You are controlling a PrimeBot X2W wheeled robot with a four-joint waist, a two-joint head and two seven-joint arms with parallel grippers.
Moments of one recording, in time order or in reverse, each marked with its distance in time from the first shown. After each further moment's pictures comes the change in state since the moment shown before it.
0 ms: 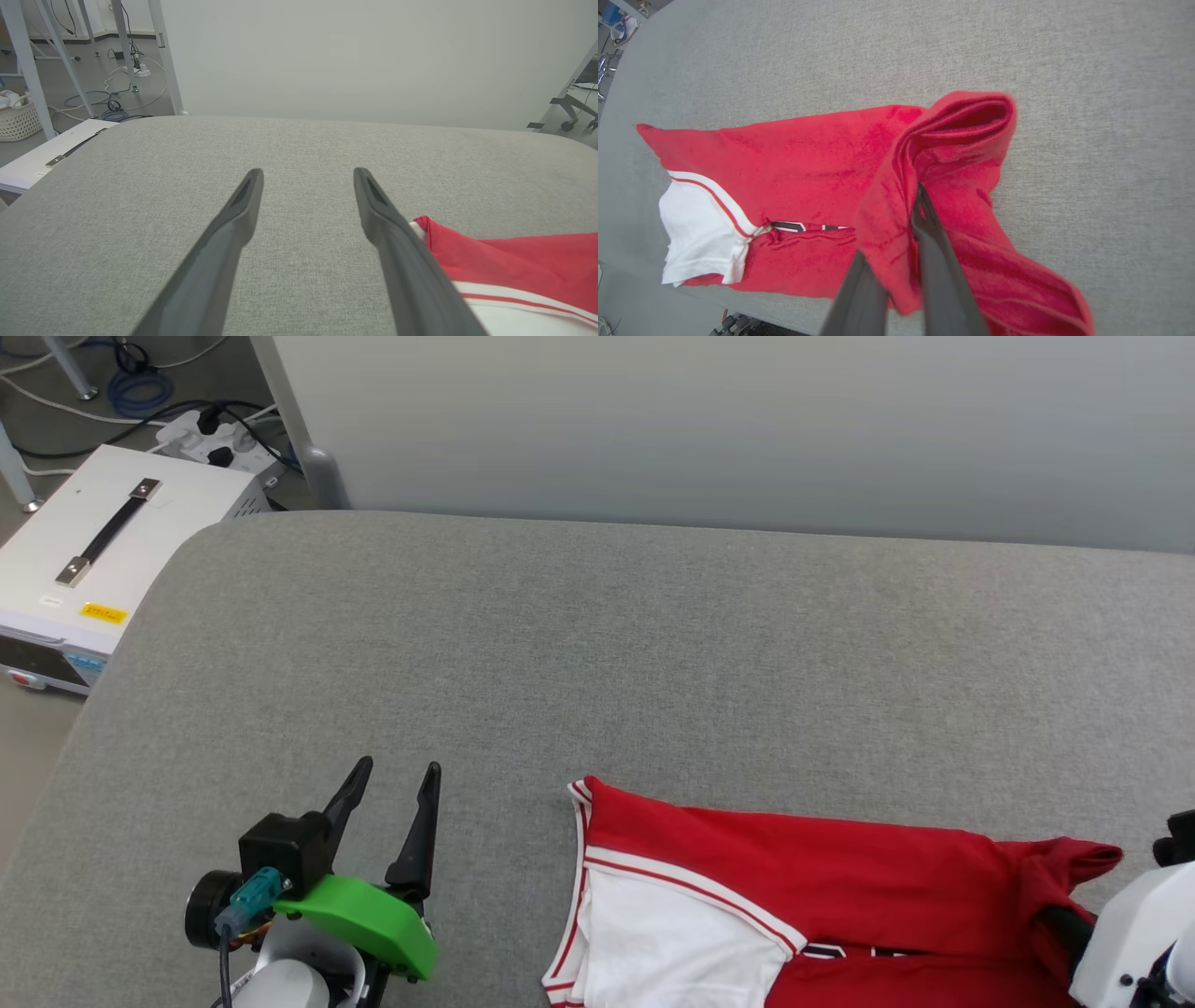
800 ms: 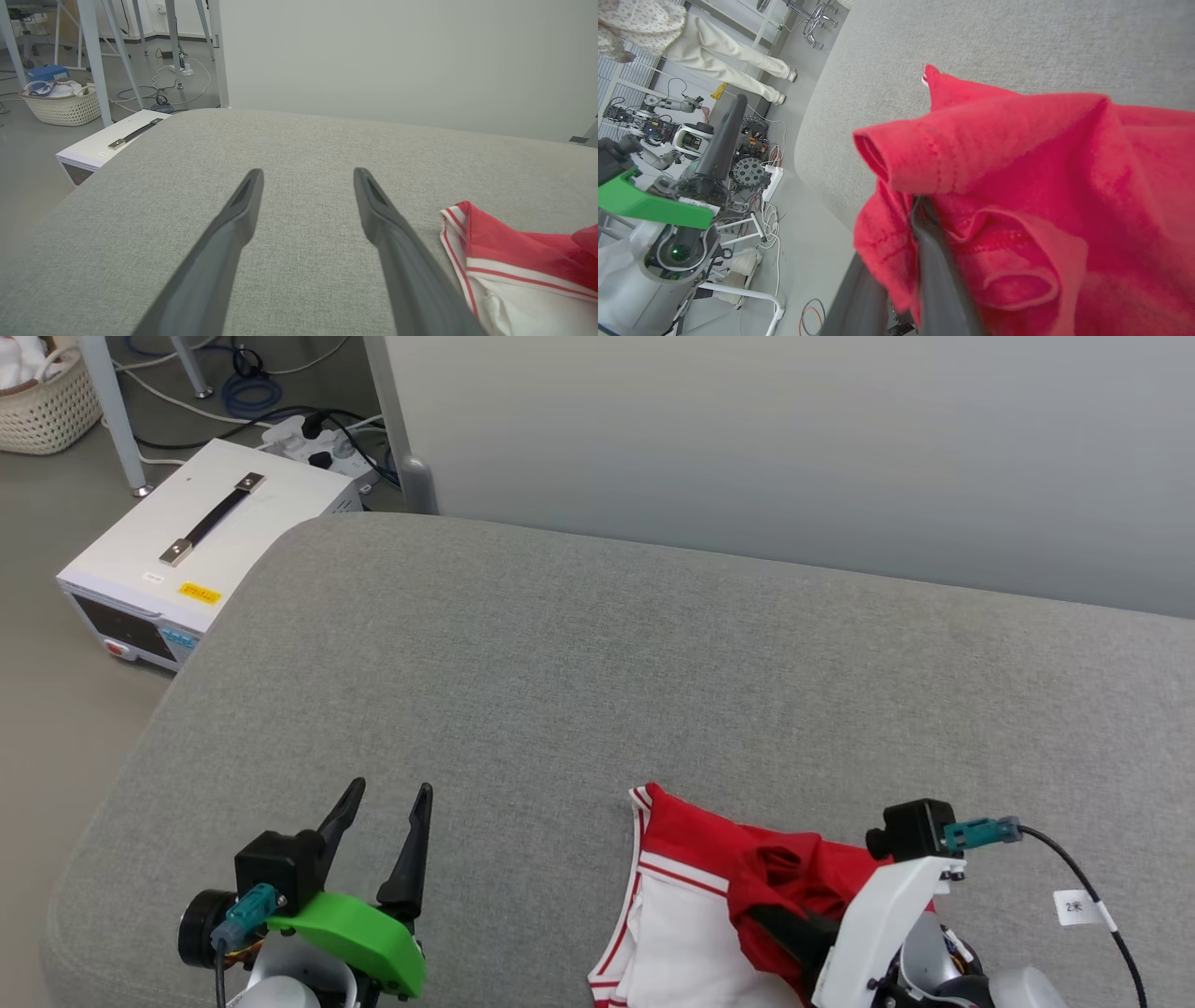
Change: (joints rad) left arm 0.029 -0.017 0.042 0.039 0.034 -0.042 0.000; right arm -0.071 0.188 0.395 0.048 0.209 0.000 -0.111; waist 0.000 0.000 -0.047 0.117
